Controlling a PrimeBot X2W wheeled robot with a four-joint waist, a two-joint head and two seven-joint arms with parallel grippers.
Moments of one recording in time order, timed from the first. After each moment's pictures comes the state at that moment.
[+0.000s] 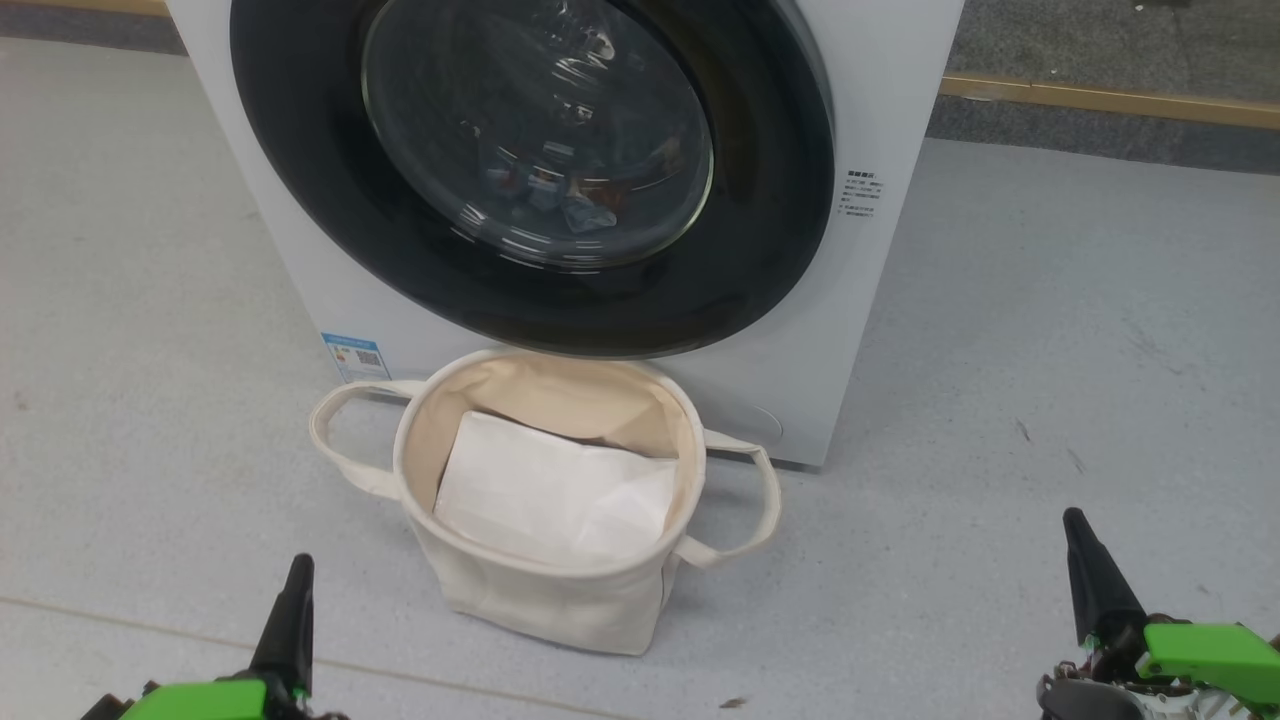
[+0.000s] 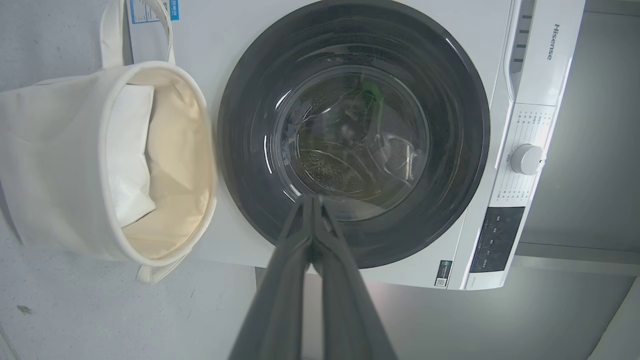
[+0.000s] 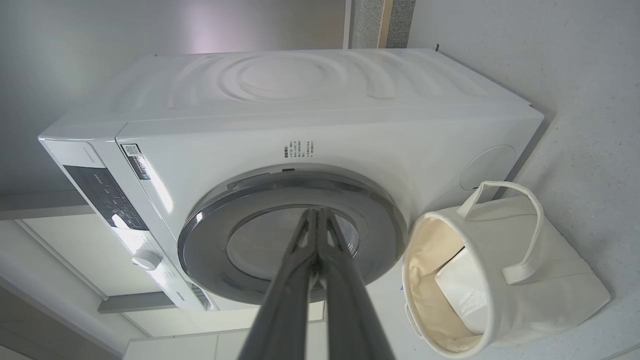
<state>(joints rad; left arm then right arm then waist) -0.06 0.04 0.08 0.28 -1.61 -0.12 0.10 -0.06 -0.04 -0.13 0.28 1.61 0.13 0.11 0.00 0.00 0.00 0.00</state>
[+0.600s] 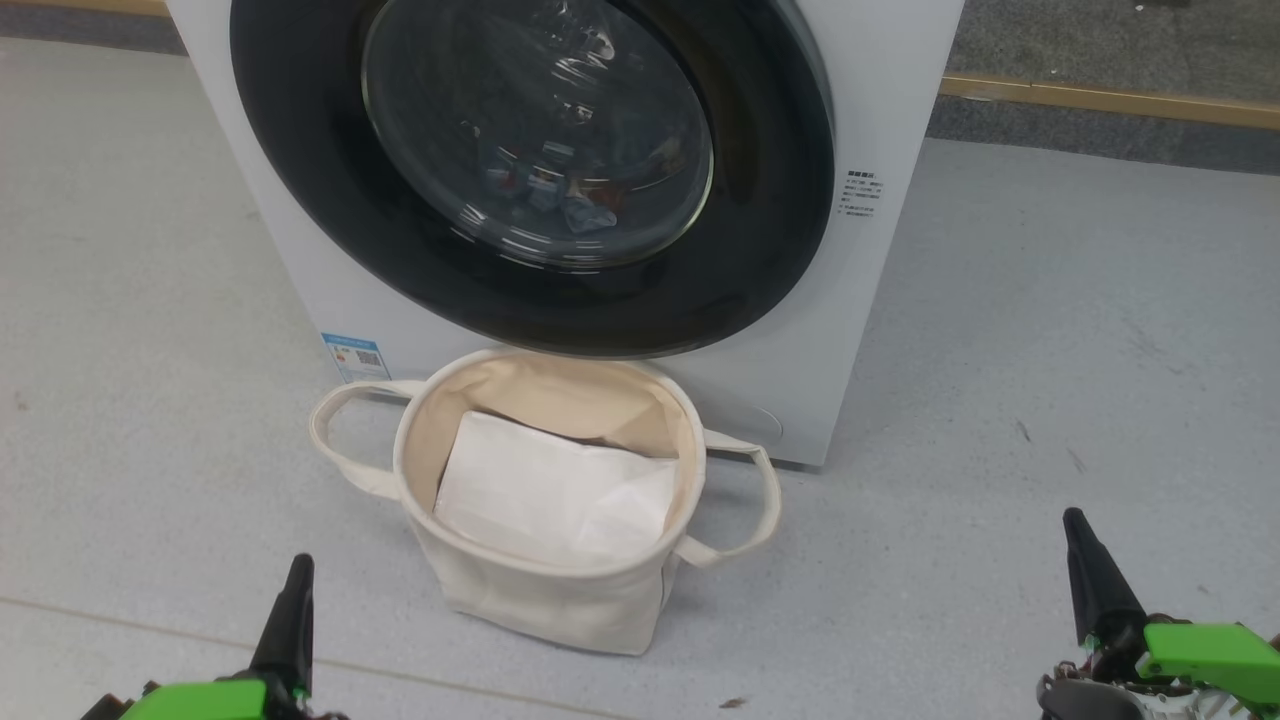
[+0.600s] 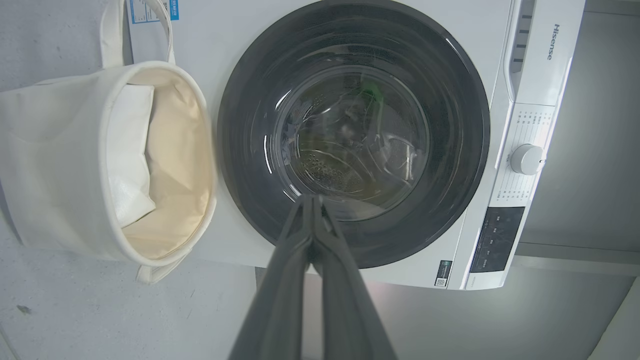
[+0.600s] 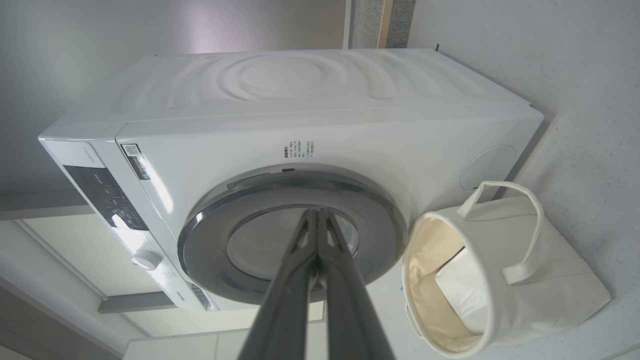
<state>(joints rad) -0.06 0.04 0.08 0.28 -1.61 -0.12 0.10 -0.06 -0.04 -0.13 0.28 1.61 0.13 0.11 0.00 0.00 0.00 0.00</state>
